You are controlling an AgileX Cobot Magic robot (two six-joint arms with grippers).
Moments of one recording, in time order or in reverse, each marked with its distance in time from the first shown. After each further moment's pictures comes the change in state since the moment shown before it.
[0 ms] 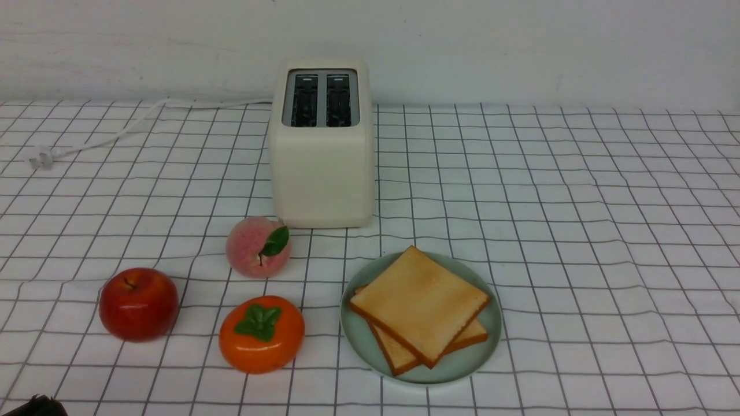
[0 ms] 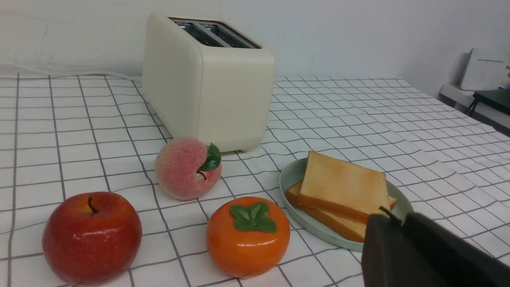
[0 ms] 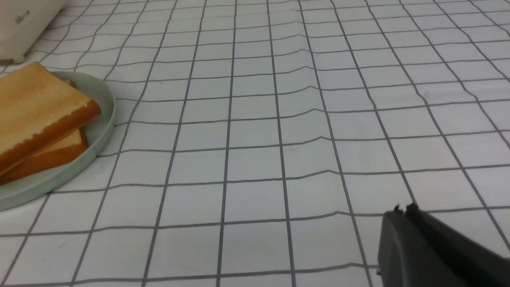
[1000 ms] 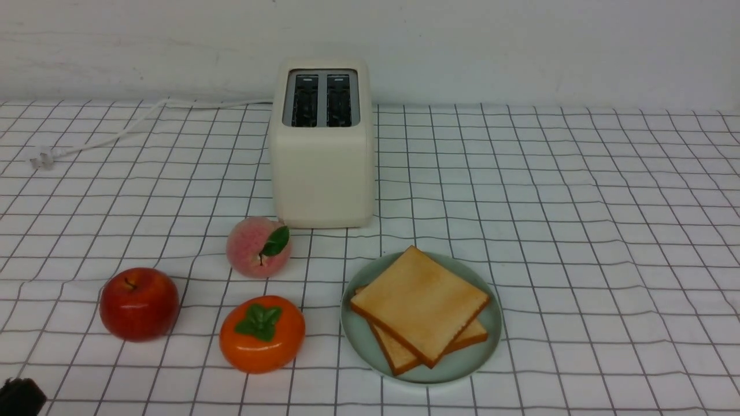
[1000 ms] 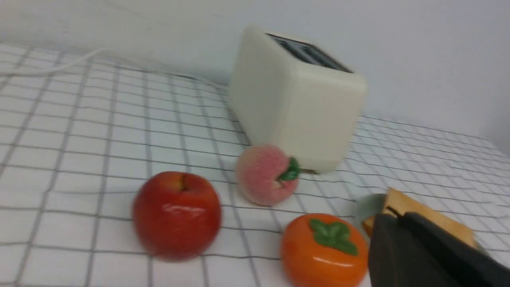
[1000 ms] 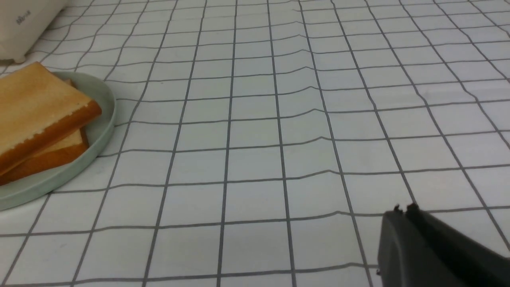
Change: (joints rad) right arm 0.000 0.000 0.000 0.000 0.000 0.001; left arm 0.301 0.000 0.139 -0.124 -0.153 0.004
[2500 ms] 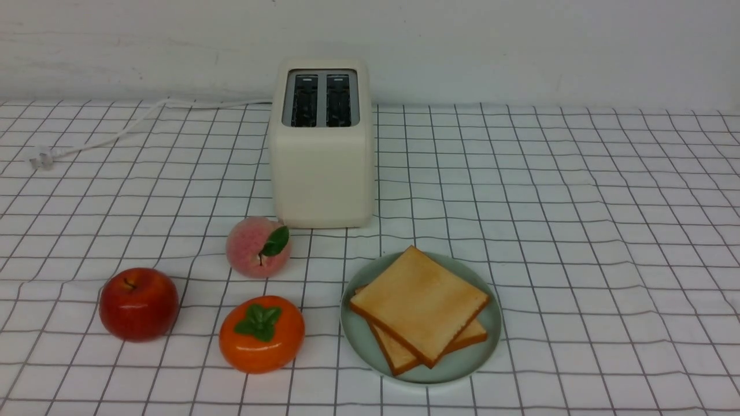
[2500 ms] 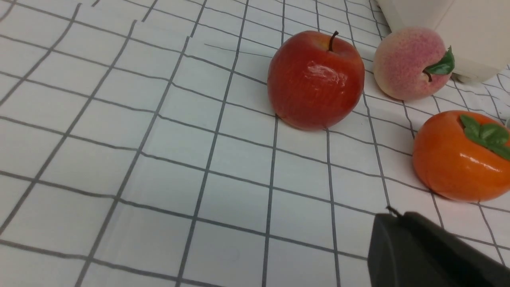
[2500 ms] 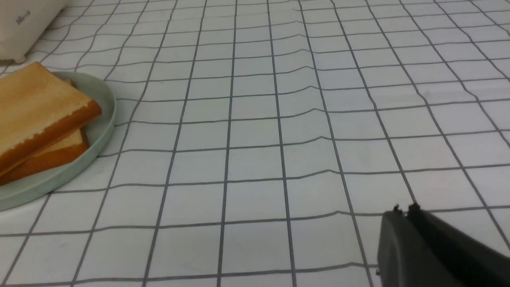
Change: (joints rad) right arm 0.000 0.000 0.000 0.001 0.001 0.000; left arm 0.212 0.000 0.059 -0.006 0.228 -0.004
